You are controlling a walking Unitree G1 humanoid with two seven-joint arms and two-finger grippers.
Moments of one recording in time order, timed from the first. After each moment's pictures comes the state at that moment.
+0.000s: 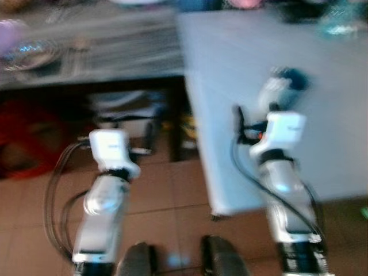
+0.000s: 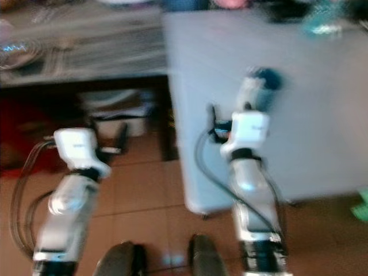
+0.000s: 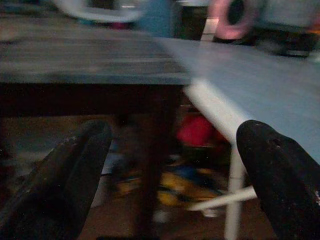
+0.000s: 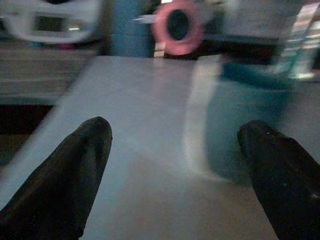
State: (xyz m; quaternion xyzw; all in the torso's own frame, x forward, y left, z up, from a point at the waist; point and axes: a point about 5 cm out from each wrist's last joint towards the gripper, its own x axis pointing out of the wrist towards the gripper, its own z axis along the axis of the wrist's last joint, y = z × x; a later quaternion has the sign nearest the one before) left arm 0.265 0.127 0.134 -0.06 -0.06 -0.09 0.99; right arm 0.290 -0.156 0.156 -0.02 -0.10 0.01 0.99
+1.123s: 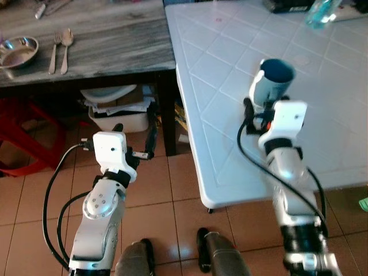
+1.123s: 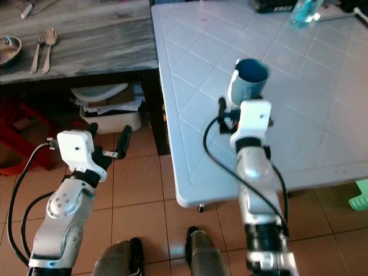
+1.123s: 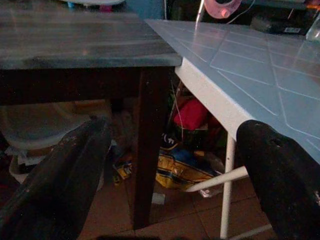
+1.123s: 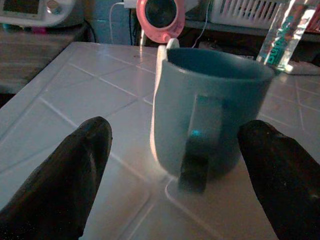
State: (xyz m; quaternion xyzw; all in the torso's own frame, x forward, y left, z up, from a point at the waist) left arm 0.257 0.133 0.135 -0.05 -0.05 -0.10 0.99; right arm 0.316 -0.170 0.165 -0.05 -0.10 -0.02 0.99
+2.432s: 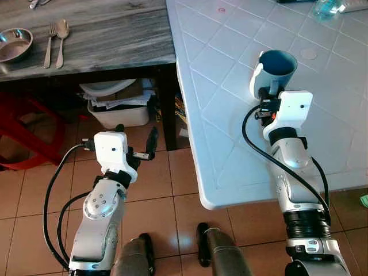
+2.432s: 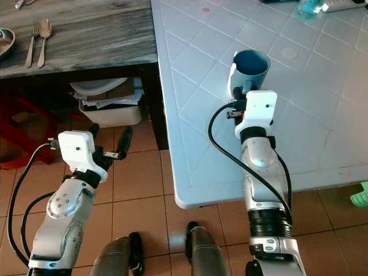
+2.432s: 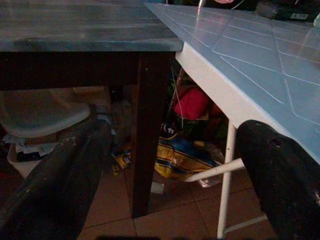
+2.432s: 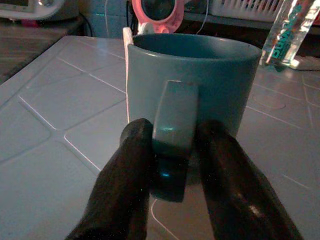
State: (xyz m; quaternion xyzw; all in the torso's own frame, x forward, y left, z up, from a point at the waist) left arm 0.256 0.131 0.136 -0.05 -0.05 -0.10 0.99; right arm 0.329 -0.178 0.173 -0.05 -0.11 -0.02 0.99
